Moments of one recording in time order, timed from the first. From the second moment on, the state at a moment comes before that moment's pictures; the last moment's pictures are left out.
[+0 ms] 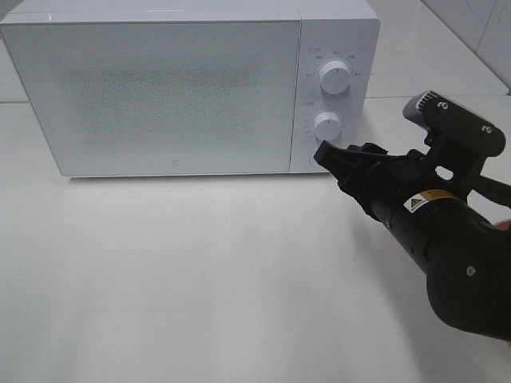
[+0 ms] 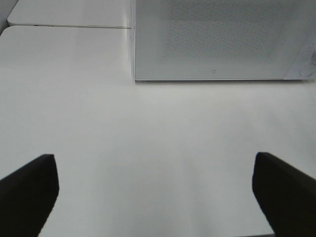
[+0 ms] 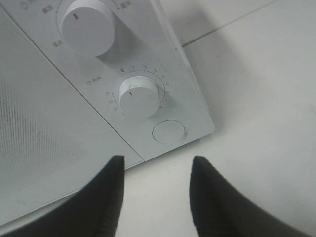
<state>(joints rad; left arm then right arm) 0.06 -0.01 -0.52 -0.24 1.08 0.14 0.83 1.69 -0.44 0.89 -1.04 0.23</state>
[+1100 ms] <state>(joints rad) 0.06 -0.01 -0.52 -0.23 1.08 0.14 0.83 1.71 -0.44 1.02 -0.81 0.99</state>
